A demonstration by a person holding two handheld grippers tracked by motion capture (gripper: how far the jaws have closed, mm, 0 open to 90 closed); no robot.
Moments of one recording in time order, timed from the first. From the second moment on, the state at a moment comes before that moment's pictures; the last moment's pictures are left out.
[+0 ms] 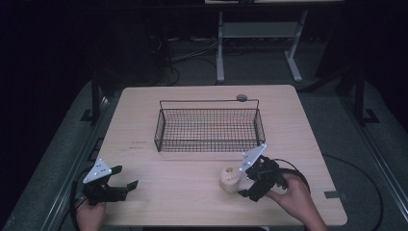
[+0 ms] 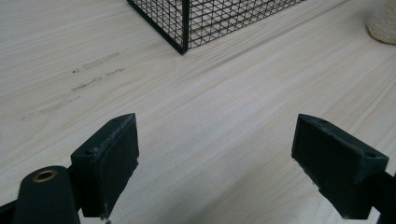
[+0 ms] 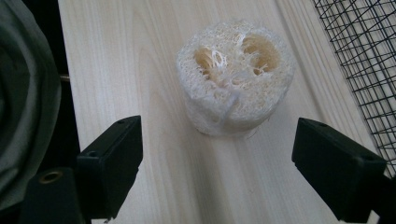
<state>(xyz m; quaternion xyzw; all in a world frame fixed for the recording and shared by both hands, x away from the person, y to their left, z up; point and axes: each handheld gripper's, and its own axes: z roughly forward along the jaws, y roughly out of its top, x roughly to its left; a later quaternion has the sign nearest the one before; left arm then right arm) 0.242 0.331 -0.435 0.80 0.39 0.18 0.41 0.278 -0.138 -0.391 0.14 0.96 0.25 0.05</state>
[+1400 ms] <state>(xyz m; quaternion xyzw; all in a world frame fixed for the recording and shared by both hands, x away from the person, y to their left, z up) 0.242 0.331 -0.434 0.80 0.39 0.18 0.41 0.302 -0.092 -0.389 0.10 0.98 0.19 0.03</state>
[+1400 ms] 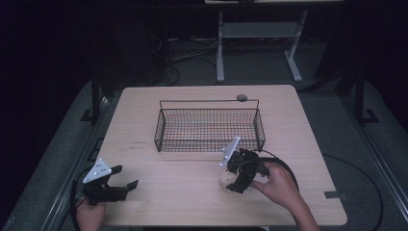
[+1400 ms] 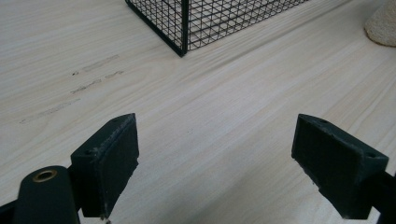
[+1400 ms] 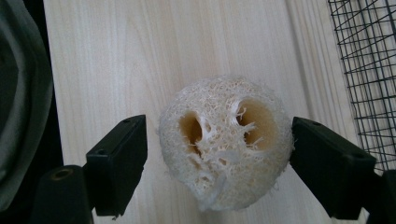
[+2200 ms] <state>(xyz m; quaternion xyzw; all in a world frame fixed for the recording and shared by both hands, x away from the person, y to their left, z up) 0.241 0.332 -0.433 0.80 0.39 0.18 0.41 0.307 -0.093 -0.384 0.09 0.98 0.20 0.01</state>
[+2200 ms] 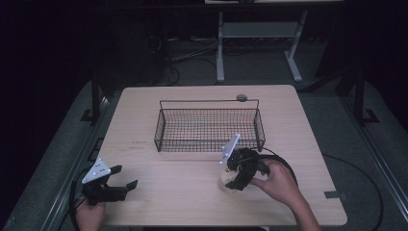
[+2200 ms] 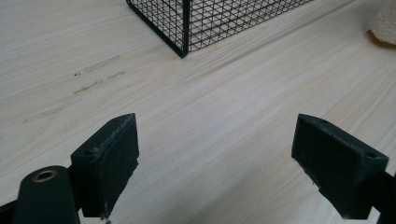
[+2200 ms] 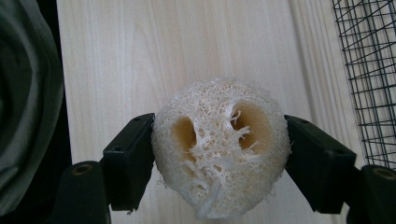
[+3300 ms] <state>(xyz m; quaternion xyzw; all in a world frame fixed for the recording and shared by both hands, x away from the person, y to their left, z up) 0.242 0.332 -0.433 0.80 0.39 0.18 0.41 0.328 -0.094 -0.336 0.08 0.97 0.21 0.03</state>
